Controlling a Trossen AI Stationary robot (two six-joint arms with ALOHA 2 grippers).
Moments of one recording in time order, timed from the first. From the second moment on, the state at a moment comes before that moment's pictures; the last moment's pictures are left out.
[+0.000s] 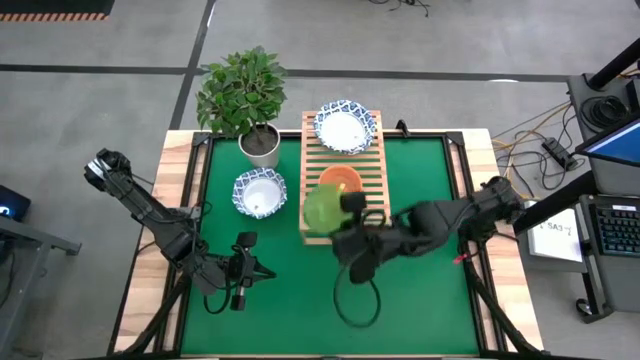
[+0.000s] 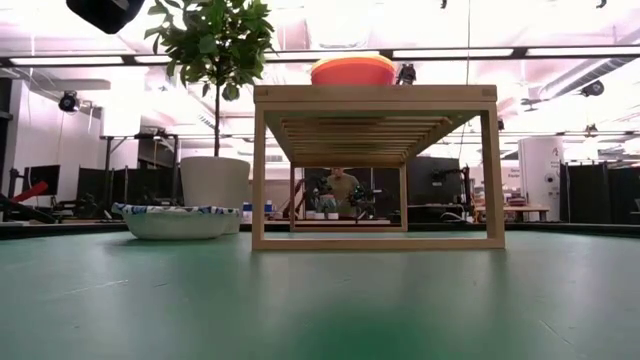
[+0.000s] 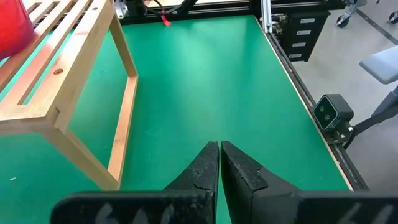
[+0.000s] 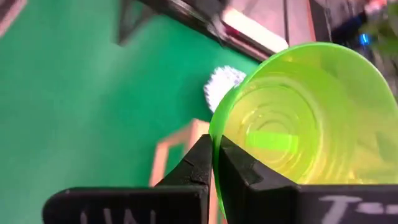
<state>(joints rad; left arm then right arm) -0.73 1.18 0.78 -0.18 -0.57 -0.35 0.40 1.84 2.13 -1.11 0.50 -0.14</state>
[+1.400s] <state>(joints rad) -0.73 1.18 0.78 -0.19 -0.57 -0.35 0.09 1.87 2.13 -1.36 0.31 0.00</state>
